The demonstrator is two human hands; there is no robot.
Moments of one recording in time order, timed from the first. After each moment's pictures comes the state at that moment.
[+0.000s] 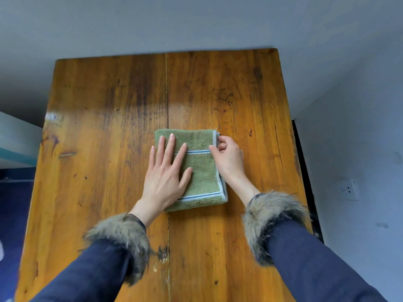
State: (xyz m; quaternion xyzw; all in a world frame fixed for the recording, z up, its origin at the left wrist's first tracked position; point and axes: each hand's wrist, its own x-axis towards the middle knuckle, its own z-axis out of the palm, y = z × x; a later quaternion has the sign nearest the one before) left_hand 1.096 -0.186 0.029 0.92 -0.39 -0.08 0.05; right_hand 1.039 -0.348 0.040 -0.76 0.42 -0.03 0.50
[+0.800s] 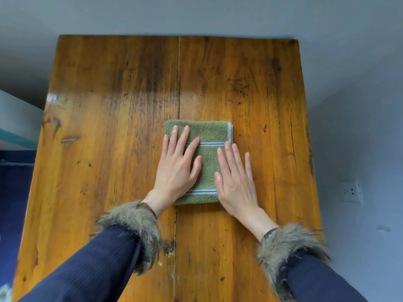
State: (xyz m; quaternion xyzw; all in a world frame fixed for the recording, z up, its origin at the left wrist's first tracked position) left_hand 1.099 -0.190 0.019 0.91 -0.39 -0.06 0.13; right_hand 0.980 -0.310 0.016 -0.97 0.17 0.02 0.18
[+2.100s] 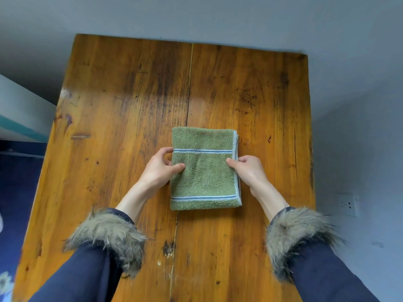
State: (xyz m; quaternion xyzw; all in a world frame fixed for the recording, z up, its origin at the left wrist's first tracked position) left_hand 1.130 -0.157 0.033 0.81 0.02 -0.38 0.44; right_hand 1.031 -0.351 0.050 -0.70 0.47 0.15 0.52
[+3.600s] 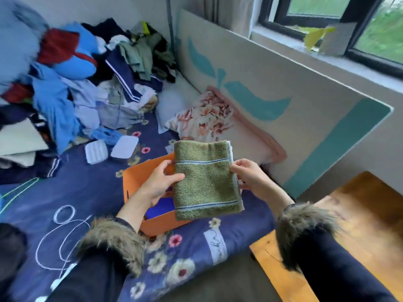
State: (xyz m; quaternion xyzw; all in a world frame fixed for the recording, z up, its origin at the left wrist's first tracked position) left_hand 0.932 0.457 0.303 0.64 0.32 0.02 0.70; right_hand 1.075 0.272 0.294 -0.78 -0.08 0.32 0.53
